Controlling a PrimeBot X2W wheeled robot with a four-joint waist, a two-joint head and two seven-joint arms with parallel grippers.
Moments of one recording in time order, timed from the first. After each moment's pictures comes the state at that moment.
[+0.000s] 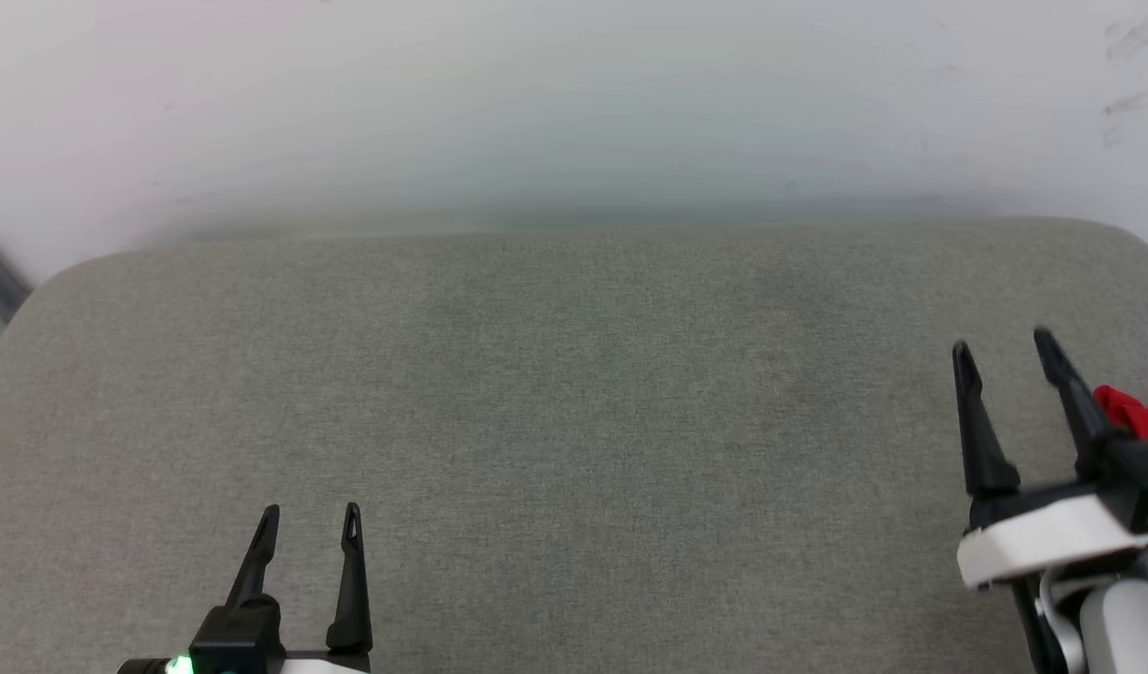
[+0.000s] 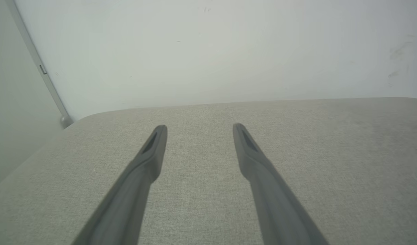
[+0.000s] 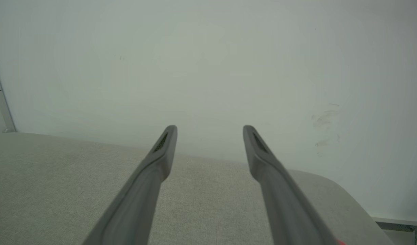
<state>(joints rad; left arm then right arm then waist) 0.14 0.05 -0.01 0.00 -0.04 0.01 -0.26 -0.18 -0.18 -0.01 0.16 0.08 0.13 -0.26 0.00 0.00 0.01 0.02</state>
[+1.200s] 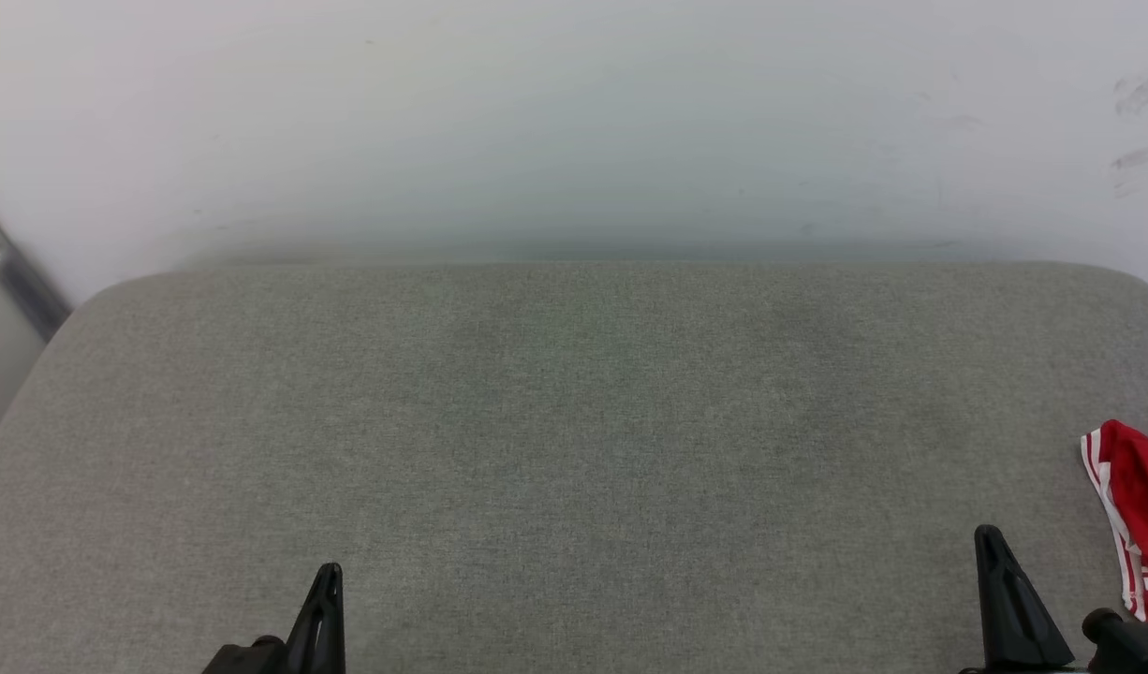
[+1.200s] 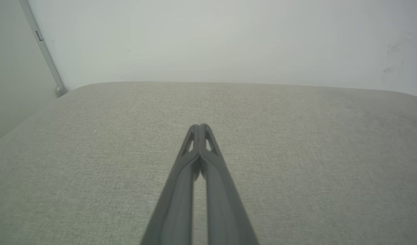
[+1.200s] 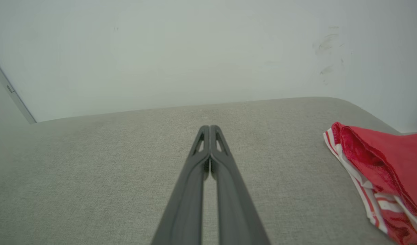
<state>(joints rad) 0.19 0.05 -0.01 0.07 -0.09 -0.04 -0.25 0.17 -0.05 -0.07 0.07 0.15 0.13 -0.25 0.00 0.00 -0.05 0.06</state>
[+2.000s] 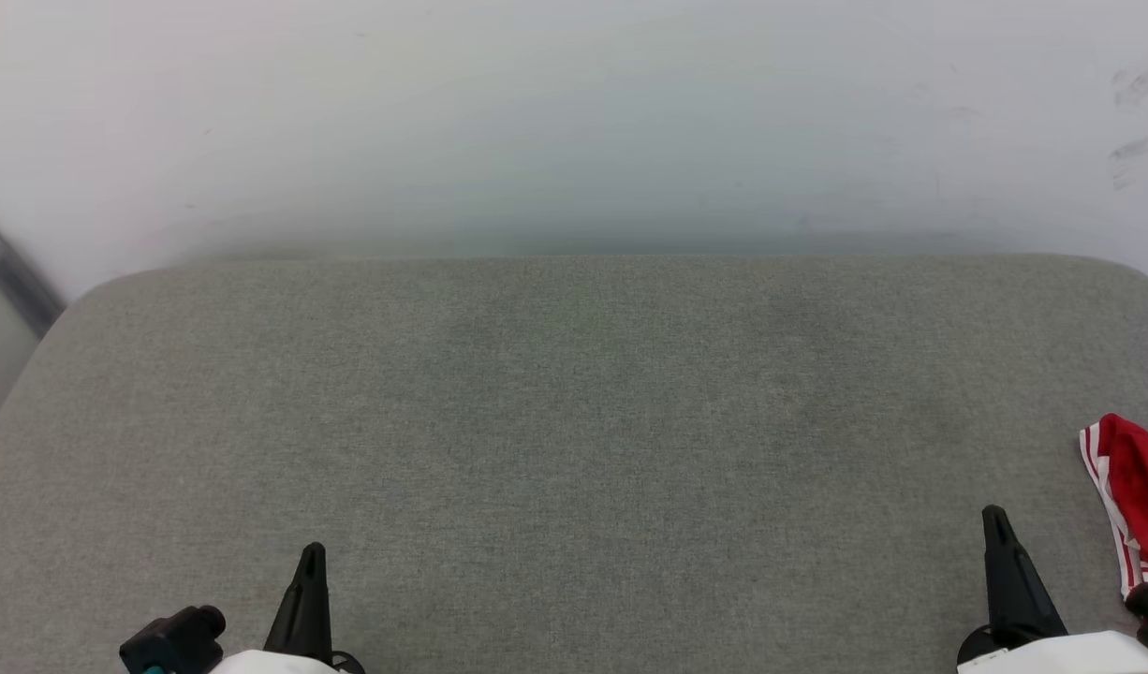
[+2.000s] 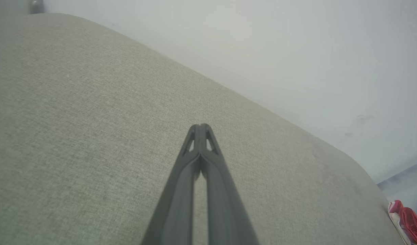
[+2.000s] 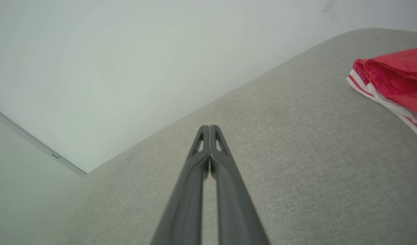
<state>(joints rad) 0.11 0.05 0.01 0.12 -0.55 -0.06 -0.15 0.11 -0.06 -0.07 0.13 0.59 0.13 -0.15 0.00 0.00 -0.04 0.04</state>
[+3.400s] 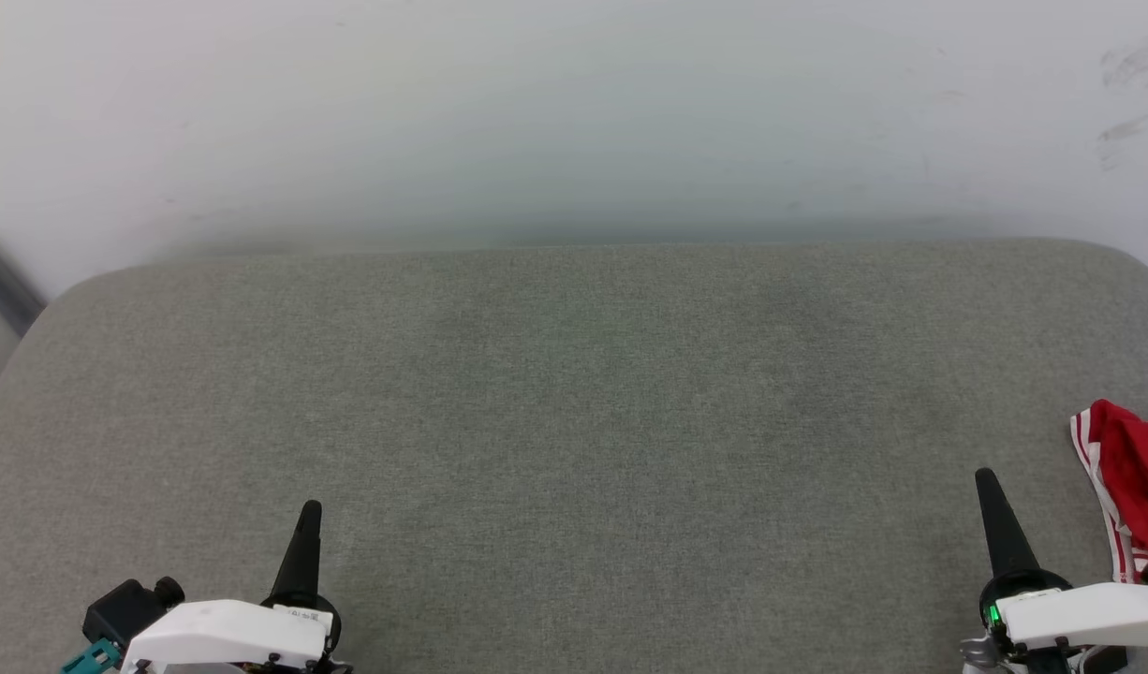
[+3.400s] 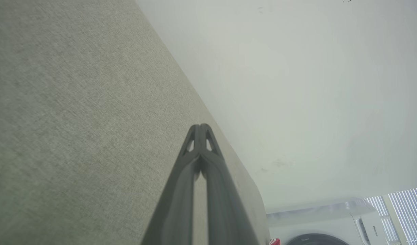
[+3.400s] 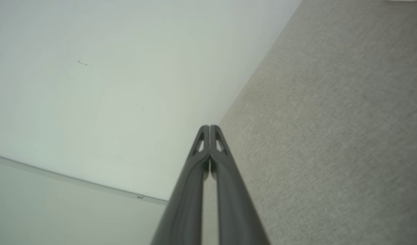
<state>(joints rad) 0.01 0.06 0.06 0.19 -1.11 -0.10 -0.02 0.00 -0.06 -0.09 0.19 1.14 0.13 -0.02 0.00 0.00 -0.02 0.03</state>
